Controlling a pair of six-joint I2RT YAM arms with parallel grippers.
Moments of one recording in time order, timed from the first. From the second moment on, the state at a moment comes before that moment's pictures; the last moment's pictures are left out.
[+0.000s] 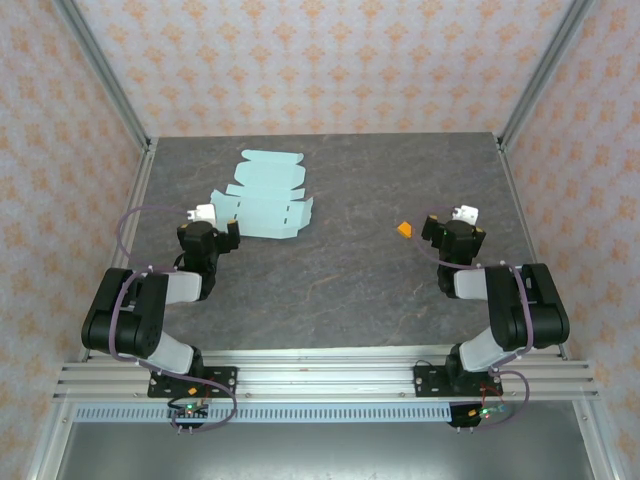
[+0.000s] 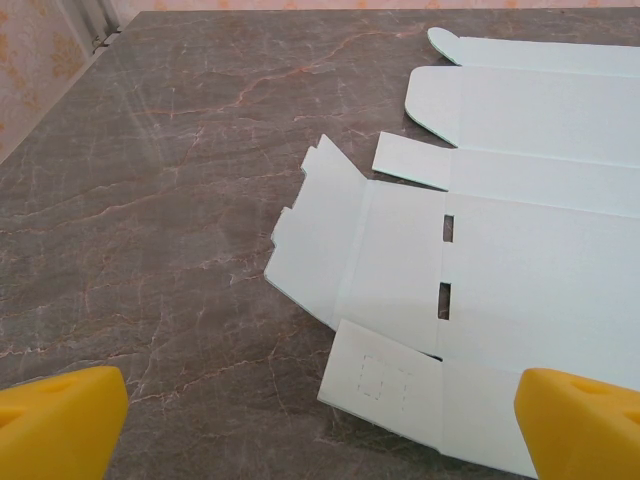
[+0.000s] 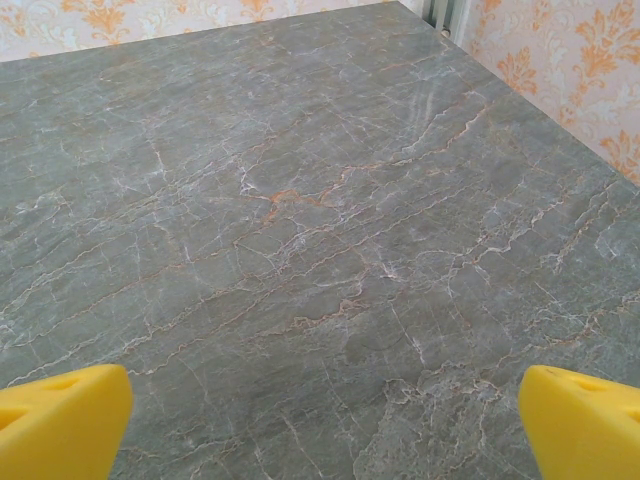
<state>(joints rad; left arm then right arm) -0.05 1.50 0.40 0.64 -0.26 -0.08 0.05 1.53 0.40 0.70 0.32 0.17</state>
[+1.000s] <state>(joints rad) -0.04 1.13 0.66 0.05 -0.41 -0.34 0.05 0.97 0.49 0.24 0.50 0.49</state>
